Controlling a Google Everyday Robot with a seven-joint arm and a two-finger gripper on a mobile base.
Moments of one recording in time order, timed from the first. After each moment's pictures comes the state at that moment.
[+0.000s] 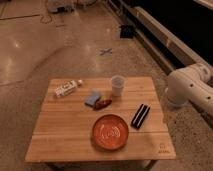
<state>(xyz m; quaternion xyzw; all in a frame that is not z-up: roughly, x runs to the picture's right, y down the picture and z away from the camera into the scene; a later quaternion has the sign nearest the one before) 0.284 0.106 0.685 -0.28 0.02 0.02 0.96</state>
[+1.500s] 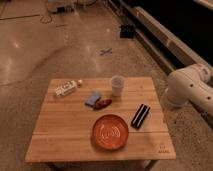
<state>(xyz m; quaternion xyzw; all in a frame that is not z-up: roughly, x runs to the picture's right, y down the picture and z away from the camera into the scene) 0.285 0.105 0.685 -0.28 0.02 0.02 0.96</state>
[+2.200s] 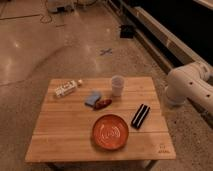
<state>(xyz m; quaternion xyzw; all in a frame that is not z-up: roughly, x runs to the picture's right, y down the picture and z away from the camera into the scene) 0.270 0.090 0.681 -0.28 0.02 0.02 0.96</state>
